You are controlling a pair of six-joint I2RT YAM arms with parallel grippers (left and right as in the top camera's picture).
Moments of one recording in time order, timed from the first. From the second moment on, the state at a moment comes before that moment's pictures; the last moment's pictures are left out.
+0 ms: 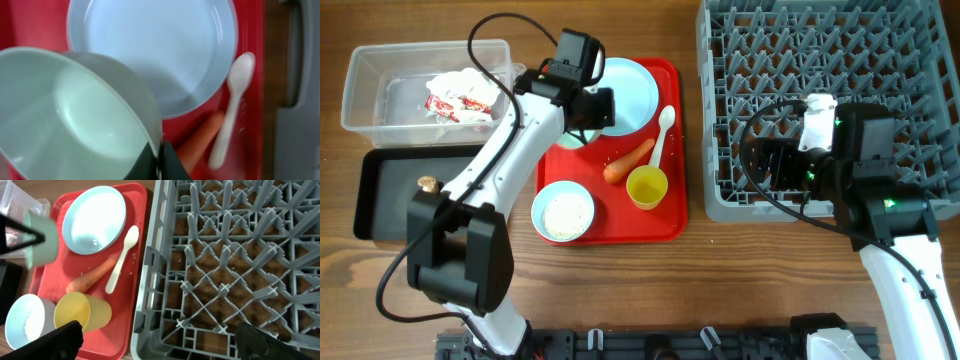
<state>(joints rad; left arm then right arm) -0.32 1.85 1.47 -0.79 0.07 -0.33 0.09 1.10 1.03 -0.79 -0.26 0.15</state>
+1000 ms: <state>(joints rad) -0.36 1.88 1.62 -1.17 -0.01 -0.36 0.09 1.10 1.03 -0.82 -0.26 0.15</state>
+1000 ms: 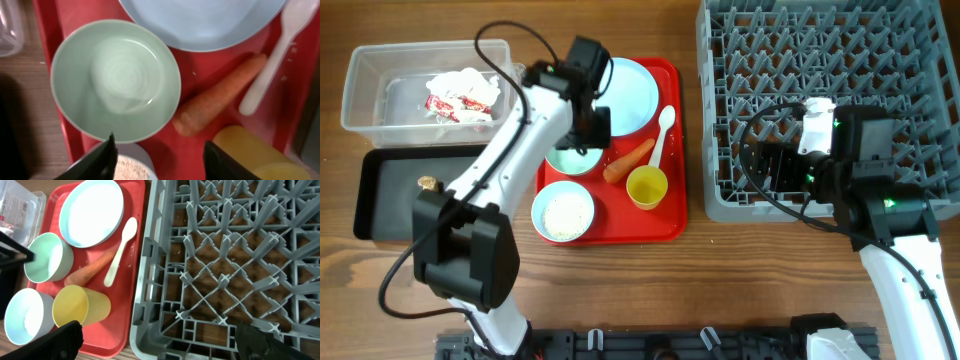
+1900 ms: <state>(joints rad) -0.40 1.80 1.14 -0.94 0.05 -0.50 0.09 1.10 1.03 -0.82 -0.26 0.15</state>
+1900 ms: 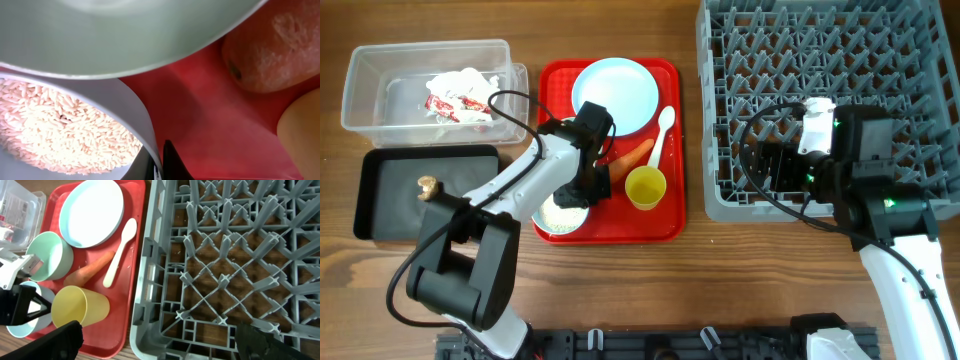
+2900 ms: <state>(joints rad) 0.63 1.77 1.43 -1.20 0.84 0.08 0.09 1.10 1.03 -0.82 -0.26 0.15</state>
